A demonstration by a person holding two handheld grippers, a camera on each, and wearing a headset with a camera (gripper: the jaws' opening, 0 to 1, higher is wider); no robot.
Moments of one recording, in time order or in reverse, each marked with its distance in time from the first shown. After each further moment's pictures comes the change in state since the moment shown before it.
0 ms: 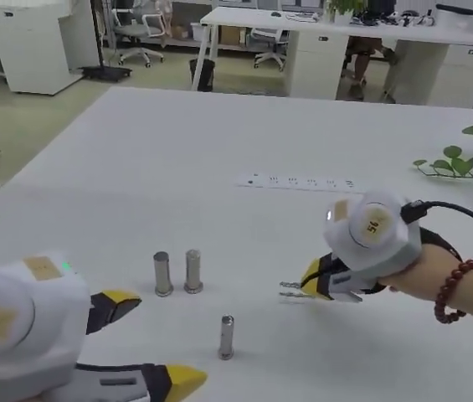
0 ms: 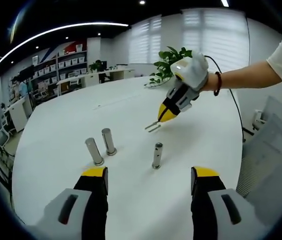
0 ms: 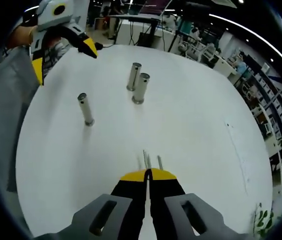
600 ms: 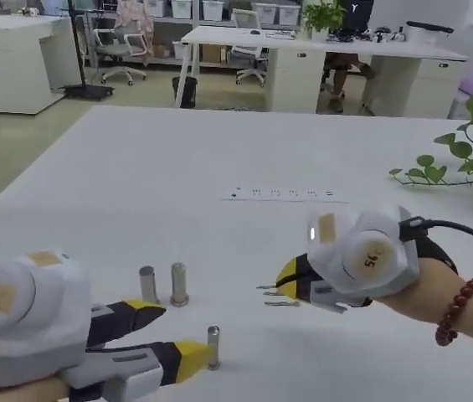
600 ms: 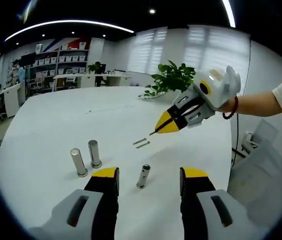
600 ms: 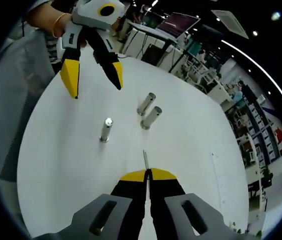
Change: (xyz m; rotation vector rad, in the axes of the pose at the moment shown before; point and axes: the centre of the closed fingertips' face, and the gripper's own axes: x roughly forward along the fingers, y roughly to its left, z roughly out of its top) left arm 0.014 -0.018 0.031 -0.133 -0.104 -0.104; right arm -0.039 0.024 0.046 -0.194 -0.095 -0.116
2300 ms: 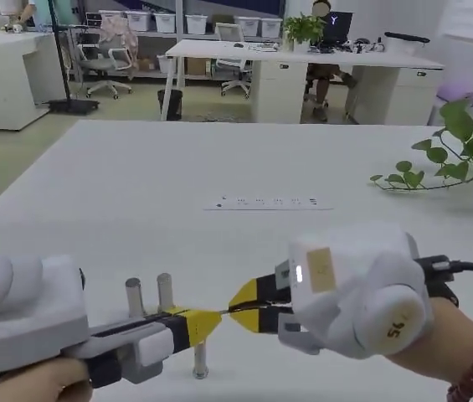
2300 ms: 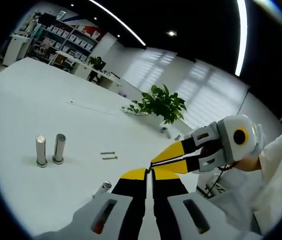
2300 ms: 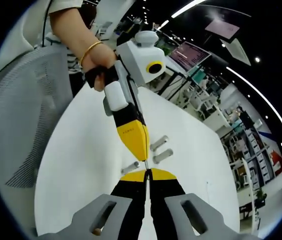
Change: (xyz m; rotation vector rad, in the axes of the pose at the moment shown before) left arm 0.016 -0.039 0.032 -0.358 -0.156 -0.222; right arm -0.035 0.039 0.067 -0.106 -0.167 -0.031
